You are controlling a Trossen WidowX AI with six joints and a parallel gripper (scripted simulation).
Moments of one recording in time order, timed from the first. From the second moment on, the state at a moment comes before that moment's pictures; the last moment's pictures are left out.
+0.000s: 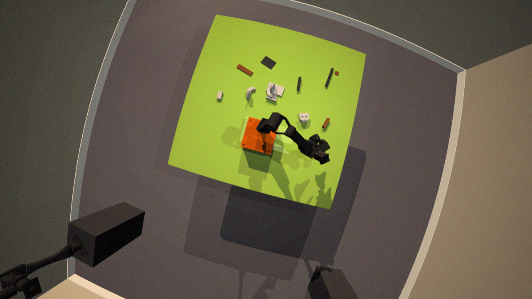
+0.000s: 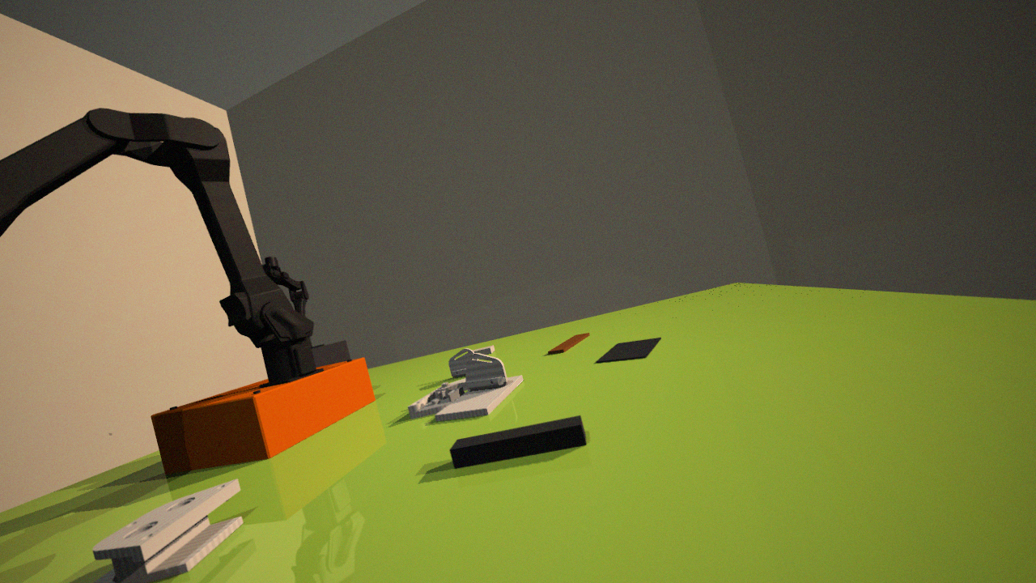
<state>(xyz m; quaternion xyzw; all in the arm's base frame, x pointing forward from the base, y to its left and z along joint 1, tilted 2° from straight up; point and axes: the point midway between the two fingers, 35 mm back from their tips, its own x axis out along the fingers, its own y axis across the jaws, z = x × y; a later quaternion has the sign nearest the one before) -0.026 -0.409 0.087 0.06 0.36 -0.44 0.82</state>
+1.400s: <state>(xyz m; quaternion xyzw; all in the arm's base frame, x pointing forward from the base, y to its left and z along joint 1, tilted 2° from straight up) 0.221 -0.309 0.067 -0.20 0.49 -0.05 0.85</state>
